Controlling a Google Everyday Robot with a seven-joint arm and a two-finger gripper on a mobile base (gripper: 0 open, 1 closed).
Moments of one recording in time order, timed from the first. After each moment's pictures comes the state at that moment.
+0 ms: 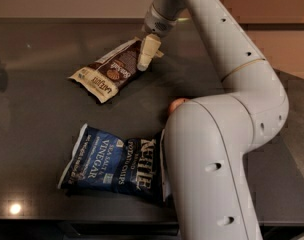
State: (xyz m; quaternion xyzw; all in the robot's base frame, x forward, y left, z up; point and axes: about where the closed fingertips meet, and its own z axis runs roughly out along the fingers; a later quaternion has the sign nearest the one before) arm 0.761 0.020 0.877 -0.68 0.69 0.10 0.24
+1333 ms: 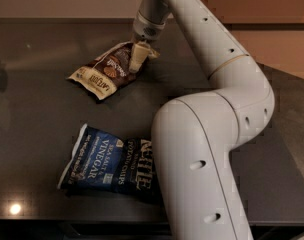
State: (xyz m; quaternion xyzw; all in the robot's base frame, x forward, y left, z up) arm 0.745 0.048 0.858 -0.71 0.67 0.11 0.18
